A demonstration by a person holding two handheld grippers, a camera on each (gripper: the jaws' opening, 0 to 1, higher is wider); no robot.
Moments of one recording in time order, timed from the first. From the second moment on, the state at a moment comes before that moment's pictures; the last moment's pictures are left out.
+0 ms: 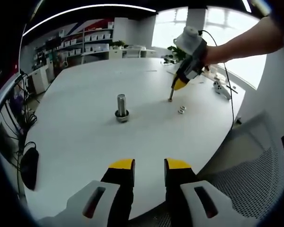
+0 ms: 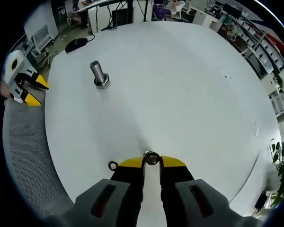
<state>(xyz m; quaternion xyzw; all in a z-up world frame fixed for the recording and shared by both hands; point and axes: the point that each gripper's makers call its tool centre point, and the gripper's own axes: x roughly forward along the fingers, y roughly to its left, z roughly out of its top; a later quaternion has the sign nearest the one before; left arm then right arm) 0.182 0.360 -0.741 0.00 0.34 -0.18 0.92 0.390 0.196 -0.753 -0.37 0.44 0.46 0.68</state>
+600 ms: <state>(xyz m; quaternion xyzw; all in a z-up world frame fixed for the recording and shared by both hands) 0.181 0.361 -0.742 0.00 0.35 -0.18 0.92 0.382 0.194 -0.783 -0.36 0.47 0.46 0.66</state>
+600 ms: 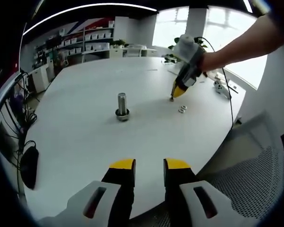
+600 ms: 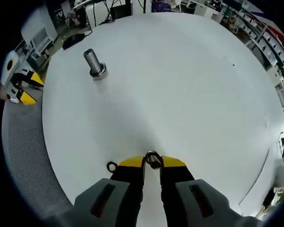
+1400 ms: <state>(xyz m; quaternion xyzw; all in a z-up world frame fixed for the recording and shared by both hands) 0.181 0.361 -0.742 -0.01 0.34 -0.18 0.92 0.382 0.192 -0.787 -0.37 0.47 0.45 0.66</state>
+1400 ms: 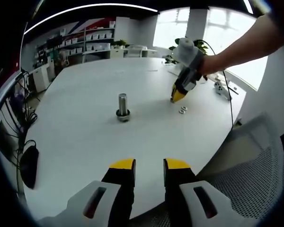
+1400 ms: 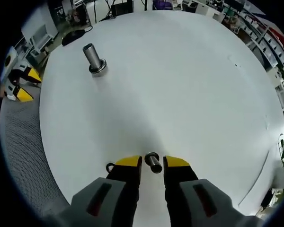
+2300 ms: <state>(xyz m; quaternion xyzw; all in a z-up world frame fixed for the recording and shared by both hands) 0.182 0.361 -0.740 -0.01 0.34 -0.18 0.92 0.341 0.171 -0.793 -0.39 0.49 0.46 0.63</state>
